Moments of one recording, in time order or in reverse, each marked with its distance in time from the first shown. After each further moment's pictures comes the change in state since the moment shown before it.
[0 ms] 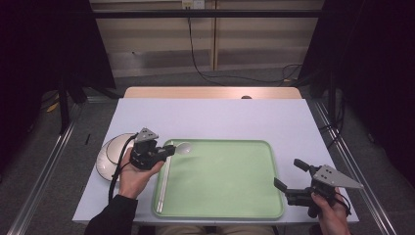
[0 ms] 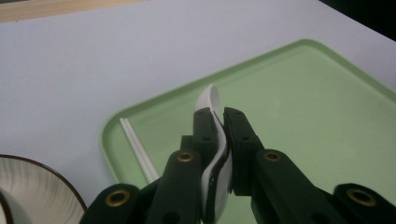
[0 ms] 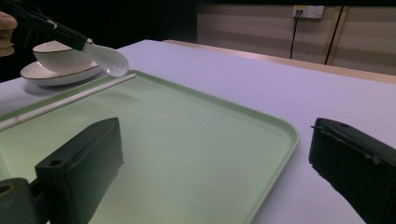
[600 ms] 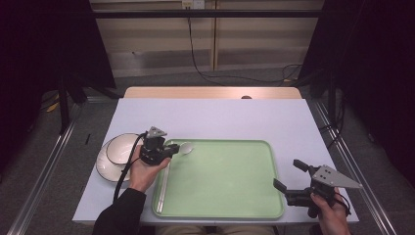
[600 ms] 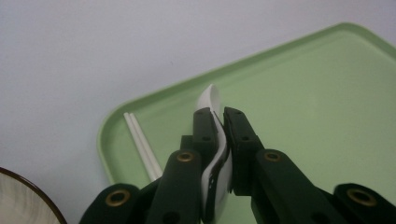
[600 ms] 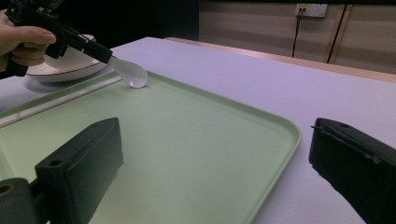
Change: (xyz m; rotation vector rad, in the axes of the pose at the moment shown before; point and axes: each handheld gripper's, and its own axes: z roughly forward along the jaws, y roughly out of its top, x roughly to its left) left arm 0.011 -0.005 0.037 0.060 0.040 -0.016; right arm 0.001 -0.001 0.001 0.006 0.001 -0.001
